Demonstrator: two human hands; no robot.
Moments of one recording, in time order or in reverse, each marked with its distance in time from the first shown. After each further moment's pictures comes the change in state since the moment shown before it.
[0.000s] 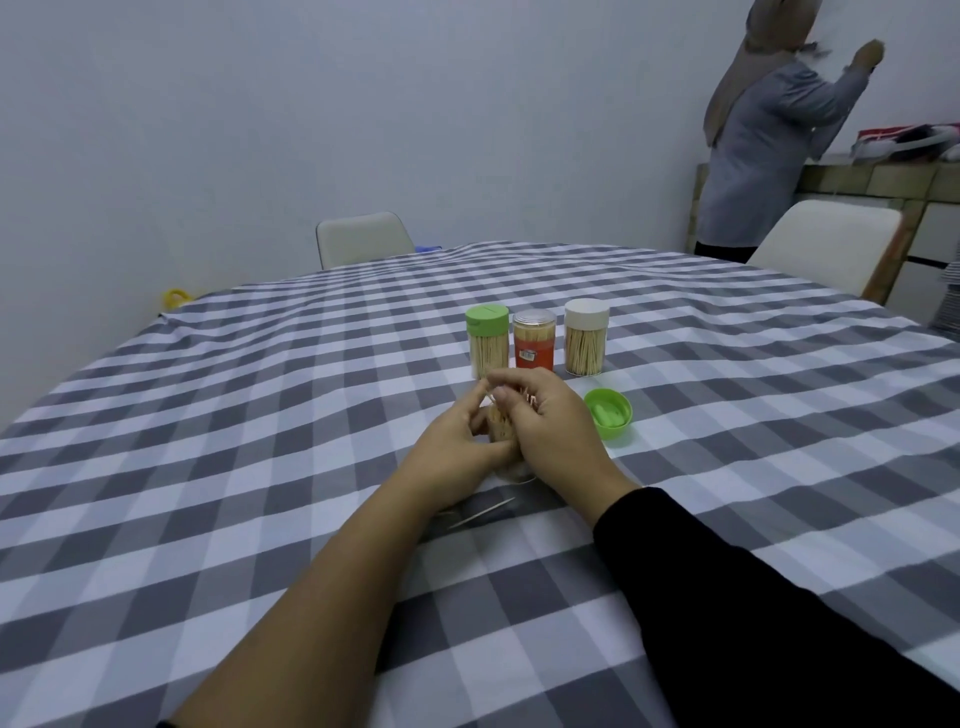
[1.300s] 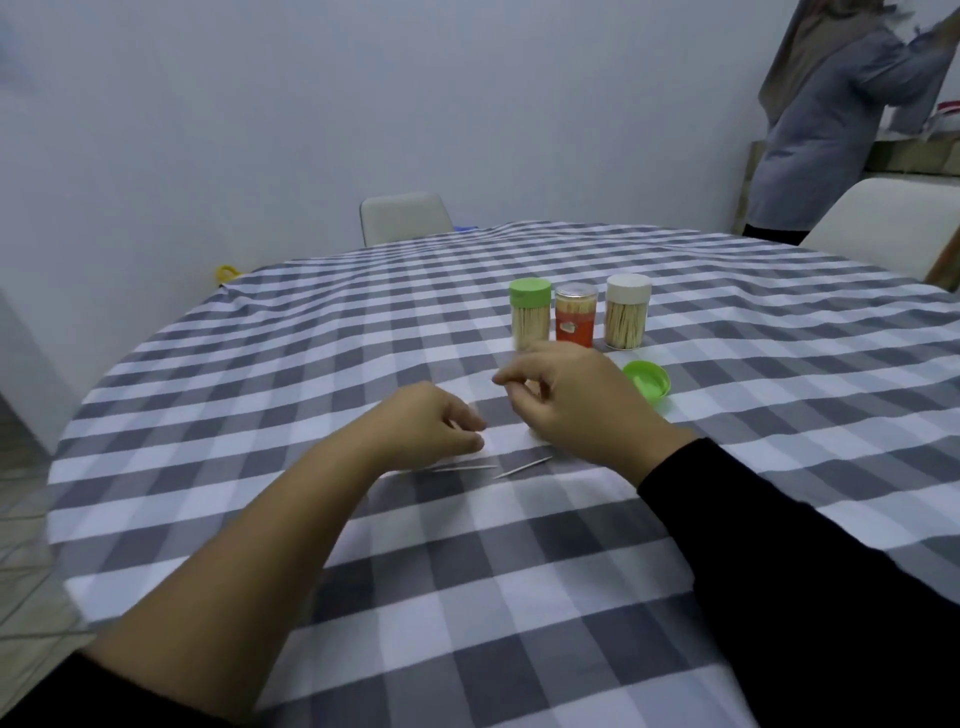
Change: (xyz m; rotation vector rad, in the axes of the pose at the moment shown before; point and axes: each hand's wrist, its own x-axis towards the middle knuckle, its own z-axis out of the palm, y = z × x) left_hand -0.032 0.002 -0.061 0.726 -0.108 -0.162; right_hand -0.017 -0.039 -0.012 -0.483 -0.209 -0.442
